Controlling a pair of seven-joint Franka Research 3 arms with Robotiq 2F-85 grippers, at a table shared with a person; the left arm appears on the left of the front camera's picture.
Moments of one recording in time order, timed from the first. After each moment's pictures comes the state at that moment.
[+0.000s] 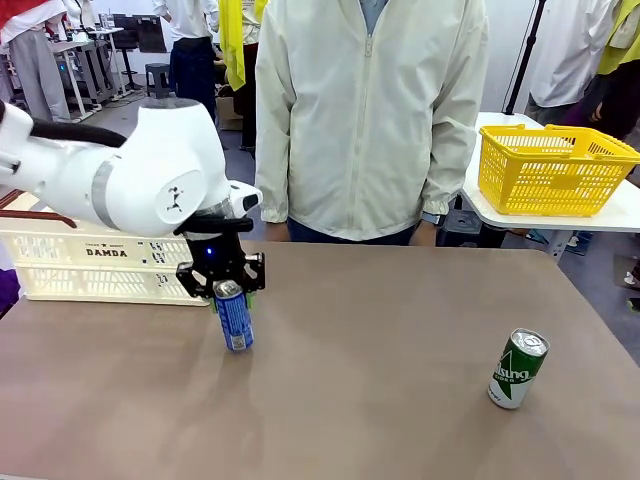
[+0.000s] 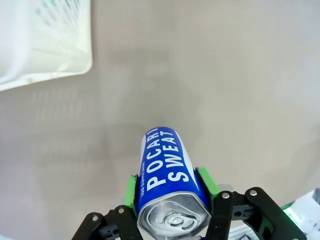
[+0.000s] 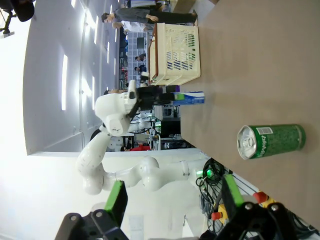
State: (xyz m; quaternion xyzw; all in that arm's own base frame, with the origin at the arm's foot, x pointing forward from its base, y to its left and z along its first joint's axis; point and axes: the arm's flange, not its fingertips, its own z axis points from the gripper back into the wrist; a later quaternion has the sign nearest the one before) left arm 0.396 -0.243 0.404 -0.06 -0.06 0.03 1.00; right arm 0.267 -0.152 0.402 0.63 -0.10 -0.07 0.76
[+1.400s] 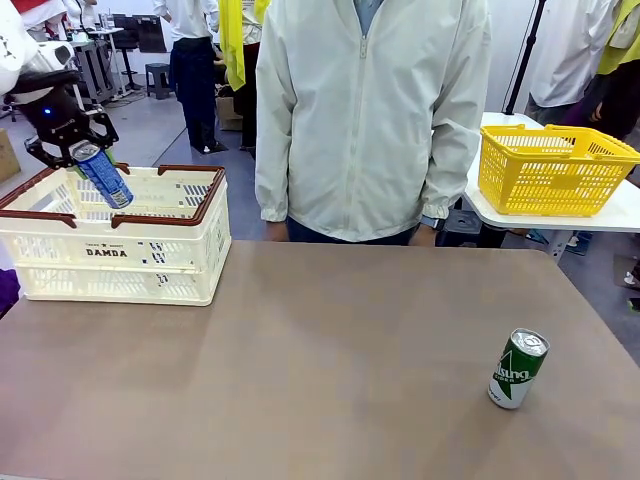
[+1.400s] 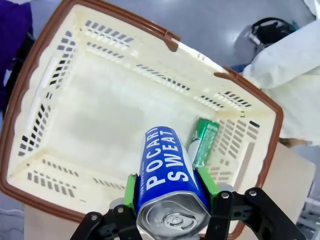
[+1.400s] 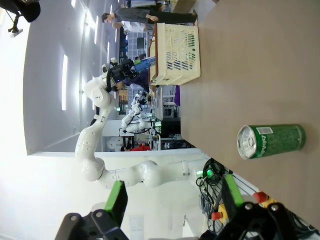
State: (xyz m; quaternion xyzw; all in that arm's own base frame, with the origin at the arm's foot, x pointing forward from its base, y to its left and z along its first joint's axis) left arm 0.541 0.038 0.534 -0.12 -0.18 0.26 0.94; right arm 0.267 -0.152 0.402 0.63 -0.10 -0.07 0.76
